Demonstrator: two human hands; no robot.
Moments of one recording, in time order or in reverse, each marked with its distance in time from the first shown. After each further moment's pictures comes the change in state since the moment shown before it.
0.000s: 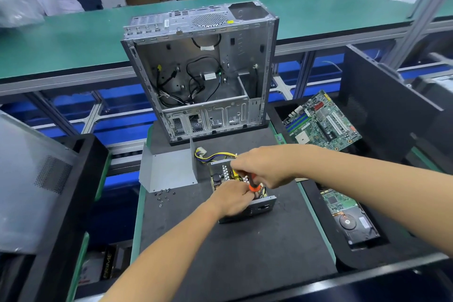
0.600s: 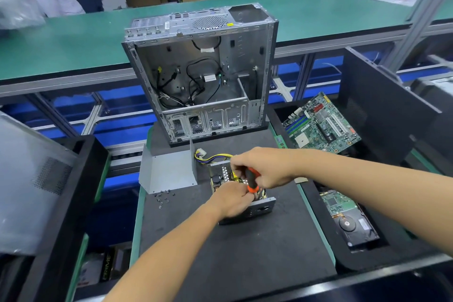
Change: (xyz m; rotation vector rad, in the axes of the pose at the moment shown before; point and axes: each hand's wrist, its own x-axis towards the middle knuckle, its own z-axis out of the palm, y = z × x) left_hand 0.002 -0.001 0.001 -0.009 0.023 -0.001; right_hand -0.001 0.005 0.003 0.283 0.059 0.018
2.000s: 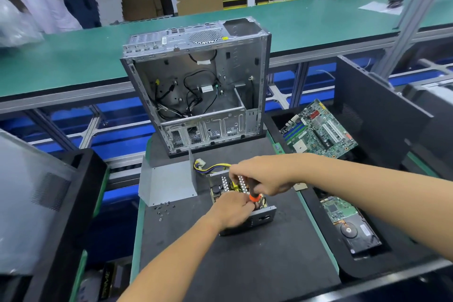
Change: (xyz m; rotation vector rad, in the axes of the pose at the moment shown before) left_hand -0.002 0.000 -0.002 -0.030 -0.016 0.007; right_hand 0.000 0.000 -0.006 -0.084 -0.061 0.047
